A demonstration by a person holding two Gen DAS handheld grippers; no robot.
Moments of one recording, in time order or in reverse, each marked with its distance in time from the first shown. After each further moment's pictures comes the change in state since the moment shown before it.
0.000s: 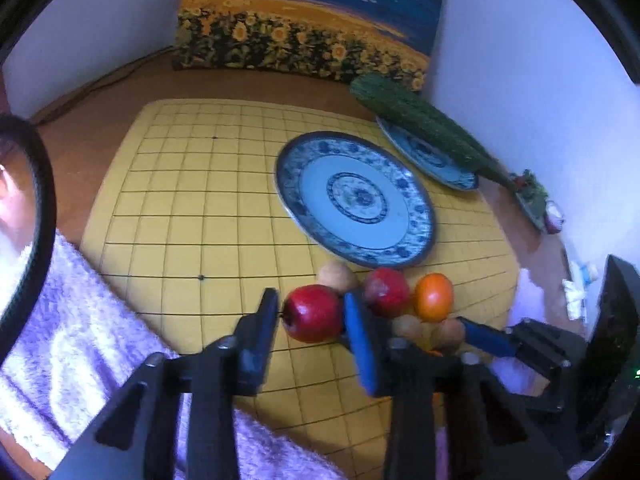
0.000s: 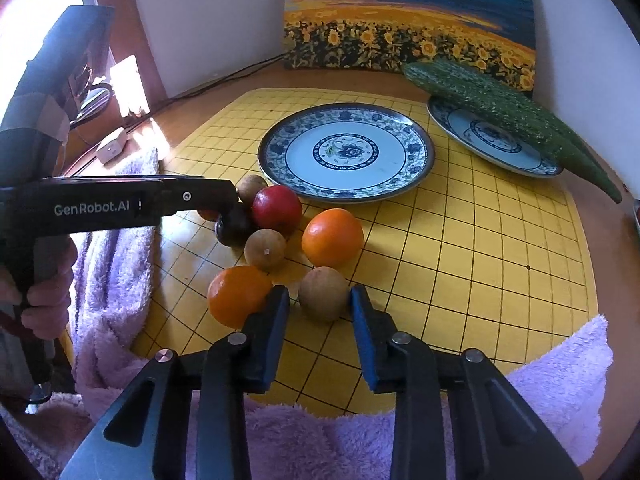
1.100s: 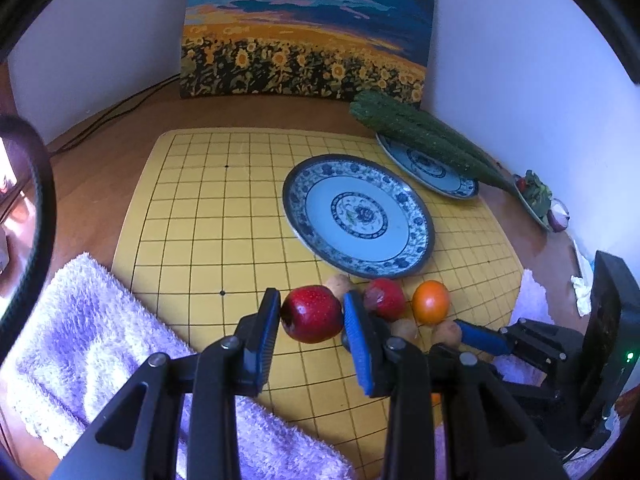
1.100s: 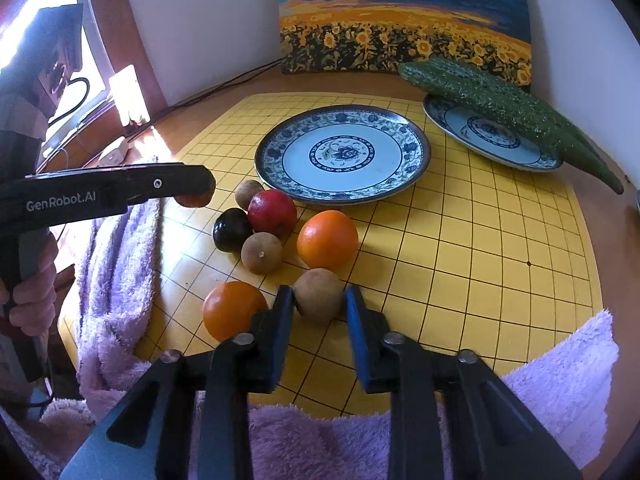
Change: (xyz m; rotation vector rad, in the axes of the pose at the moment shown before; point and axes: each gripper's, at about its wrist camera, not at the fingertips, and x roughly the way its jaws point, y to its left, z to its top) left arm -0.023 -0.011 0.002 0.046 -0.058 0.058; right arm 0.001 -0.006 0.000 0.033 -0.010 0.018
